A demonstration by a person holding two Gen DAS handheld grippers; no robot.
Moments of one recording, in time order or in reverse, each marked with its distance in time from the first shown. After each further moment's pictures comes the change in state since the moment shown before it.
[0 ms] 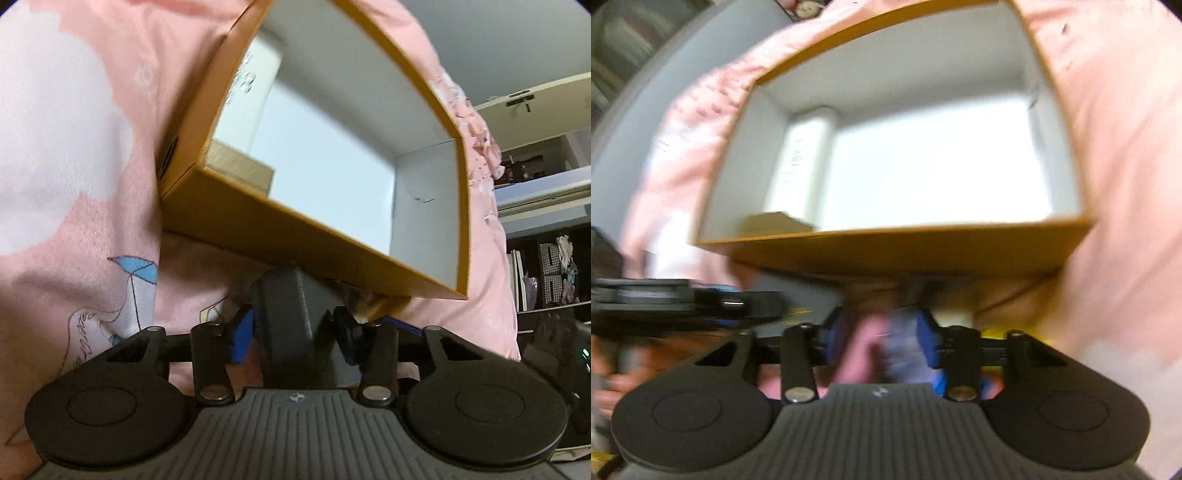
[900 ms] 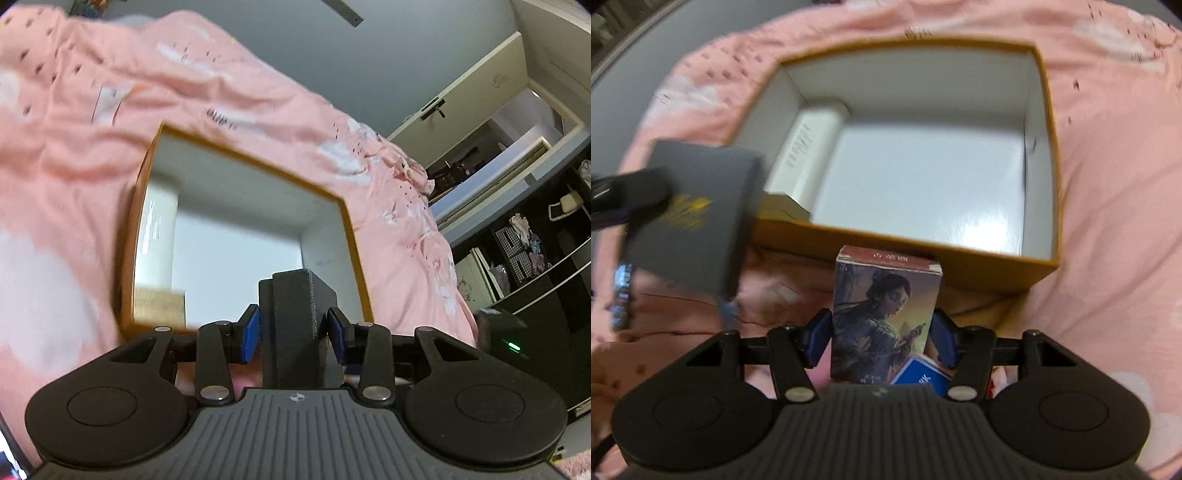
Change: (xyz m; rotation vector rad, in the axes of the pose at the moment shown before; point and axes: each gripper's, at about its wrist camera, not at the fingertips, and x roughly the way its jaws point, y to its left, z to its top) left arm -0.076 -0.069 0.016 0.286 -0.240 -0.088; right arm -0.053 0.038 0.003 -0.161 0.015 -0.074
